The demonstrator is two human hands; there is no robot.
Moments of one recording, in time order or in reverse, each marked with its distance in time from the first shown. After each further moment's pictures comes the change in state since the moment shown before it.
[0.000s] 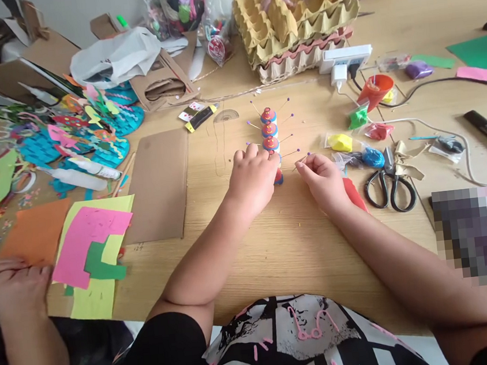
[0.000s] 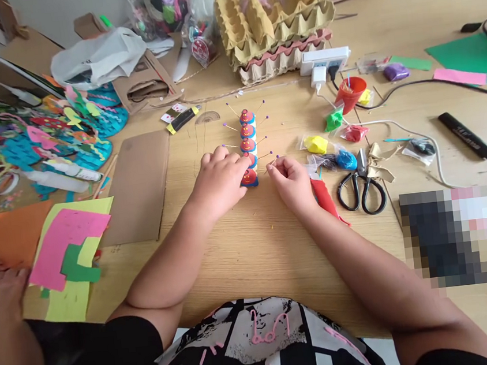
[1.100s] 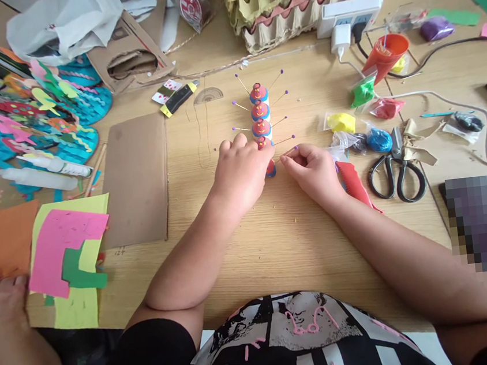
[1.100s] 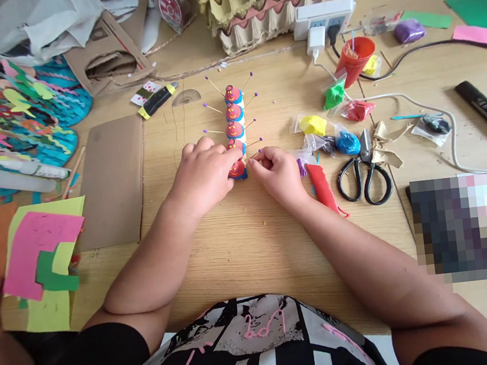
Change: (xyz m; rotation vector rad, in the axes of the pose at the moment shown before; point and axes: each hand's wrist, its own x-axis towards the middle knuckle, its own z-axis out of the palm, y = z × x) left_hand 0.008 -0.002 0.009 0.035 -0.097 -0.006; right_hand 0.000 -0.013 0.010 -0.301 -0.054 -0.009
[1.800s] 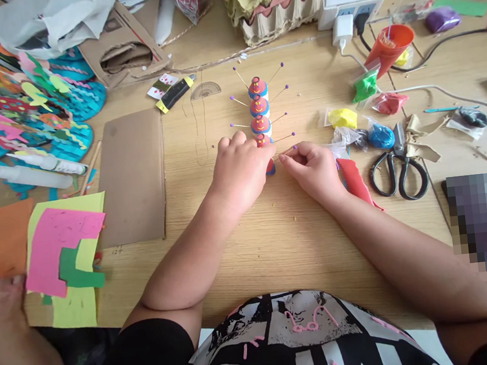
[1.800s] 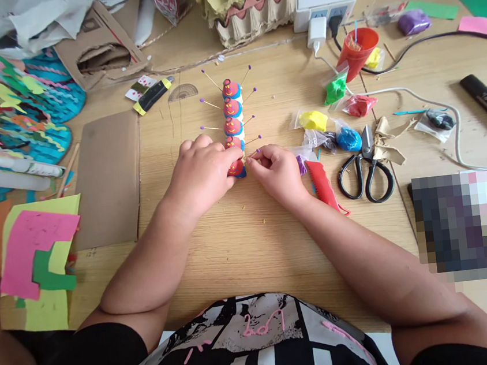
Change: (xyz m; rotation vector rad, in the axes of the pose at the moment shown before) left_hand 0.000 0.001 -0.002 -0.028 -0.004 0.000; right_hand -0.002 0.001 -0.001 -0.037 -0.008 -0.035
